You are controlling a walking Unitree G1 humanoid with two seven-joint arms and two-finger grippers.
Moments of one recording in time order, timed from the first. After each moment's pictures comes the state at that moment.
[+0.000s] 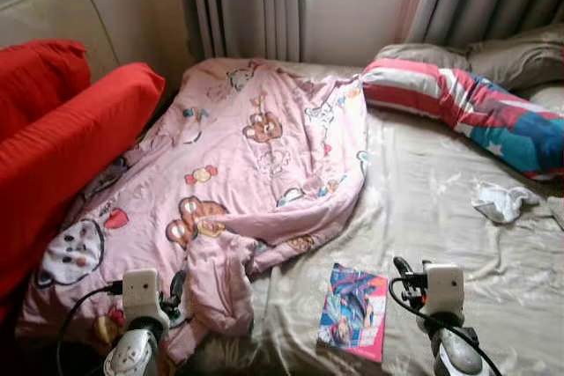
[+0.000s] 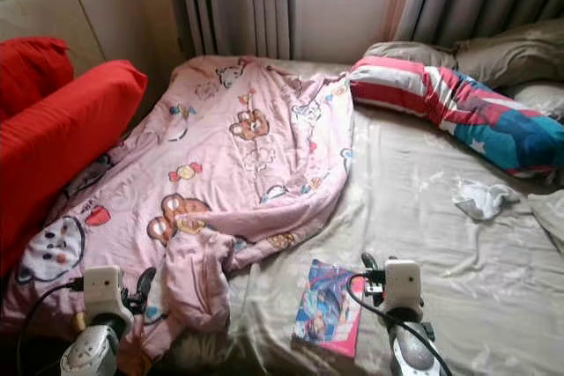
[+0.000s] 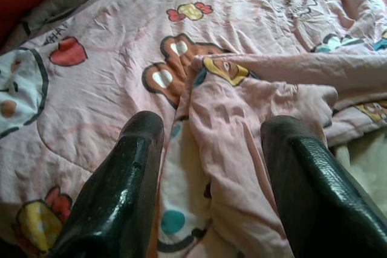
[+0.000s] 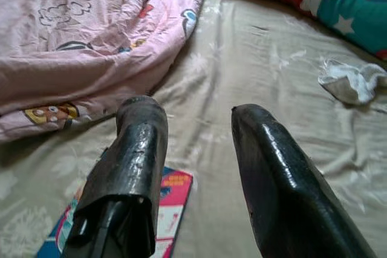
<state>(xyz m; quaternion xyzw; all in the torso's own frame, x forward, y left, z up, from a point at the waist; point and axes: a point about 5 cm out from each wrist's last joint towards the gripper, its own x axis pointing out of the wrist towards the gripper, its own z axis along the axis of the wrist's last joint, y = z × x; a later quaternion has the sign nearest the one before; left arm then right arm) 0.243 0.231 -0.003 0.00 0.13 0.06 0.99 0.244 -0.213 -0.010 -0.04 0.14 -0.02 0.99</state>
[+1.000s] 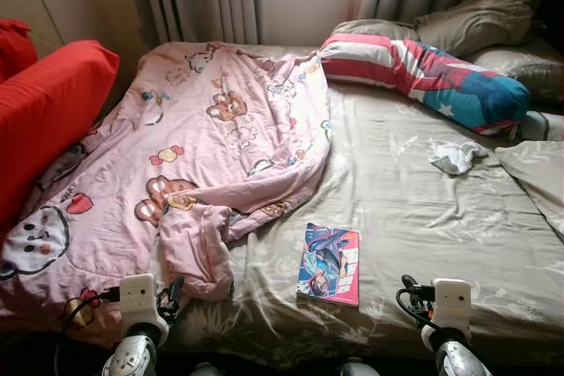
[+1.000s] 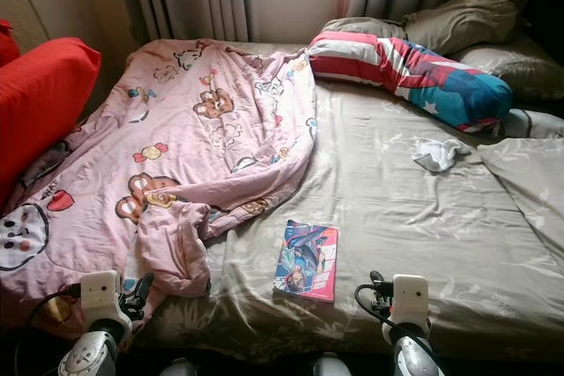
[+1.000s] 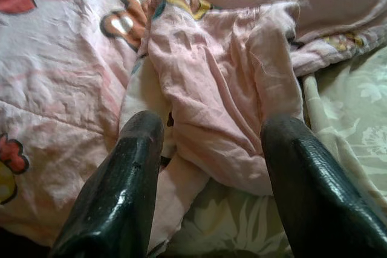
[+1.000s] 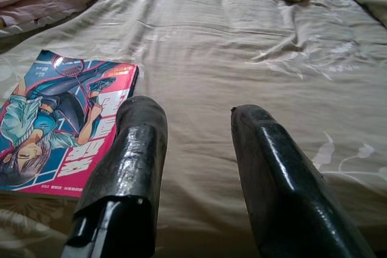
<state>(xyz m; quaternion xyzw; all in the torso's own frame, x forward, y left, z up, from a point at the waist) 0.235 0.233 -0.010 -0.02 0.15 0.07 0.99 0.230 -0.219 -0.025 -0.01 0.18 -0.06 0.98</state>
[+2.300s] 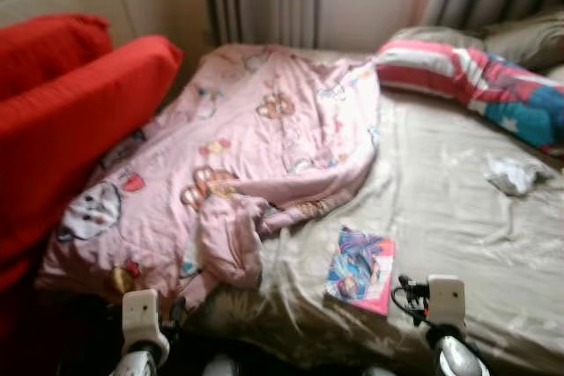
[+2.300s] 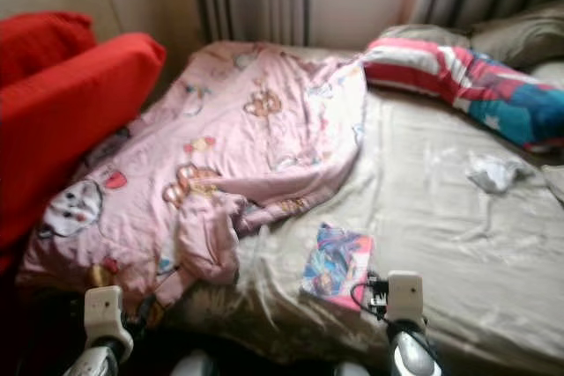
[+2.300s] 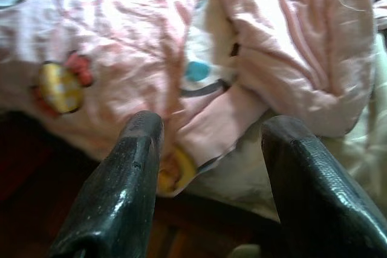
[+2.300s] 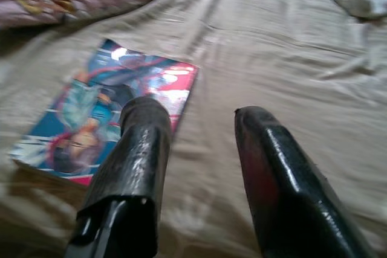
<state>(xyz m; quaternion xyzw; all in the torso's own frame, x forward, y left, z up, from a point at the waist) 0.224 0.236 -0.021 -0.01 0.18 0.08 0.98 0.231 -0.213 -0.029 -0.03 0.20 -0.05 0.98</state>
